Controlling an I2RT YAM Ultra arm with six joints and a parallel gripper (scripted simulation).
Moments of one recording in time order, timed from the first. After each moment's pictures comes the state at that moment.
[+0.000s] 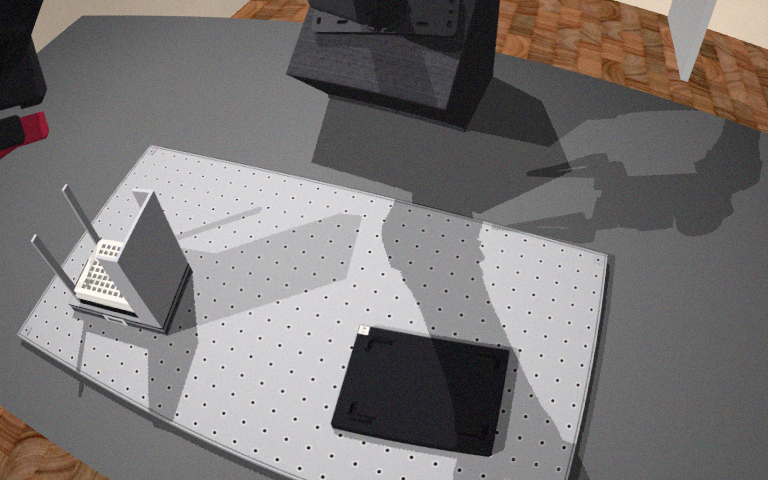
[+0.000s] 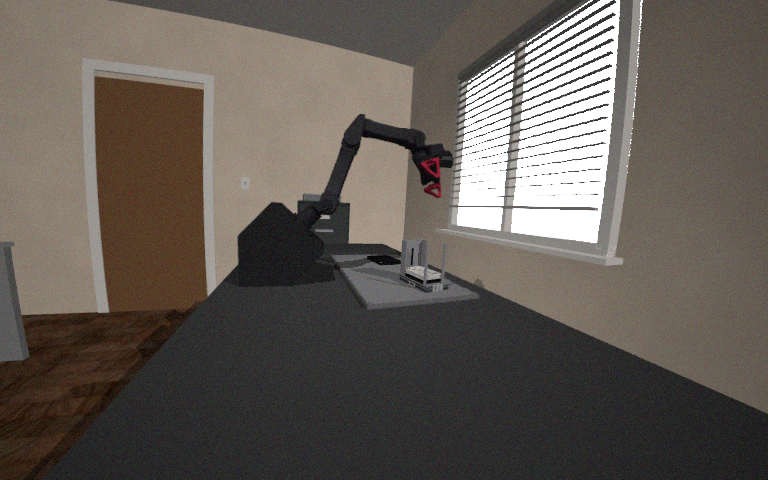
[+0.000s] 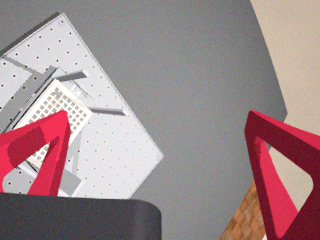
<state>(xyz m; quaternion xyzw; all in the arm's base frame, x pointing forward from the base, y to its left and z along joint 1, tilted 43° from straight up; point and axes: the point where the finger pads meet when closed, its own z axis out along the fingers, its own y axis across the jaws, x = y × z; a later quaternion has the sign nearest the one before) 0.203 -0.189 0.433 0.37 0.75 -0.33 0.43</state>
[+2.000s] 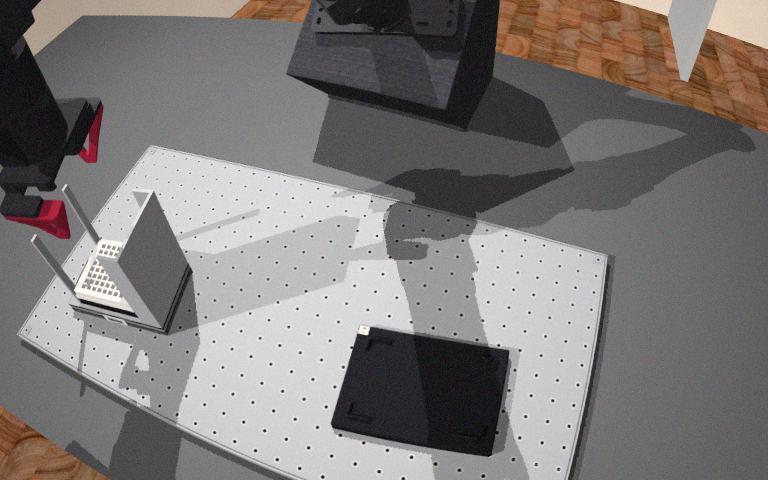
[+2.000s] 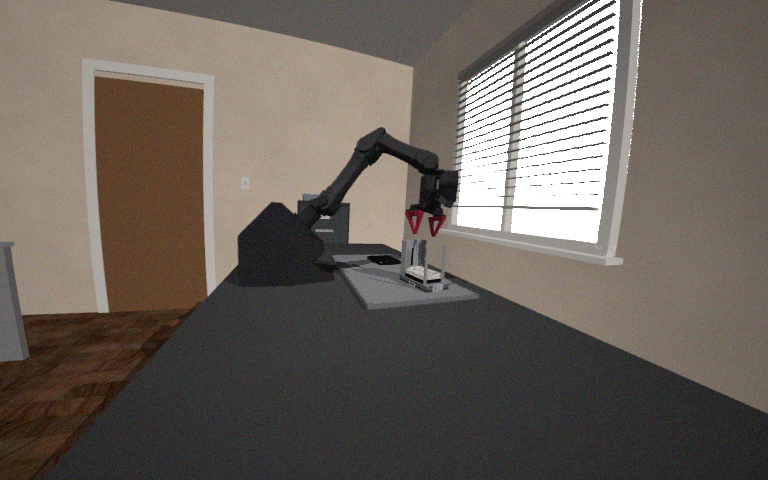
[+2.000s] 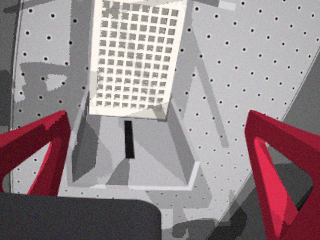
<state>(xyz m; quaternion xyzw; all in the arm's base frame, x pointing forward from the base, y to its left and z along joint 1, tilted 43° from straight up) 0.277 -0.218 0.281 0.60 0.72 0.10 0.32</state>
